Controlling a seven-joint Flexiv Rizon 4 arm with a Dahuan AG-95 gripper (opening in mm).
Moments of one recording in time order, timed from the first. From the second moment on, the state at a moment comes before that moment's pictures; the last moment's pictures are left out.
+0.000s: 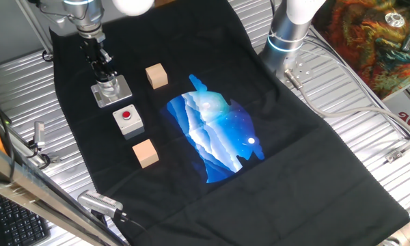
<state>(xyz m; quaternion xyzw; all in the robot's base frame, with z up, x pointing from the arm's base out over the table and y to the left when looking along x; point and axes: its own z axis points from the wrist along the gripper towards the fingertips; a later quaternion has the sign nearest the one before) 0.619 -0.178 0.119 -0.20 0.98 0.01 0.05</state>
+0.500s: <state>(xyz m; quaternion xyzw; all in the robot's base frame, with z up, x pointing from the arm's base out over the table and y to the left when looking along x) 0.619 -0.178 0.118 -0.18 0.98 0.01 0.04</state>
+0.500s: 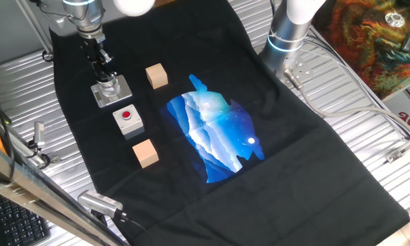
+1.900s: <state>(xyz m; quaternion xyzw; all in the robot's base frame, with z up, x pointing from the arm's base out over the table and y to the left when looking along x) 0.616 -0.178 0.119 -0.10 0.99 0.00 0.05</state>
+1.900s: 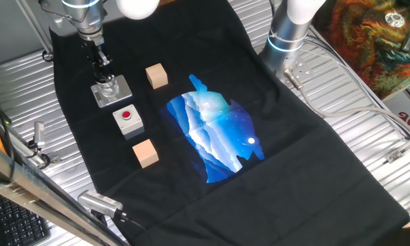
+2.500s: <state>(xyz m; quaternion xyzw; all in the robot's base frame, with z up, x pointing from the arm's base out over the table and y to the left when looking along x) 0.616 -0.178 0.119 -0.07 1.00 -0.01 0.05</state>
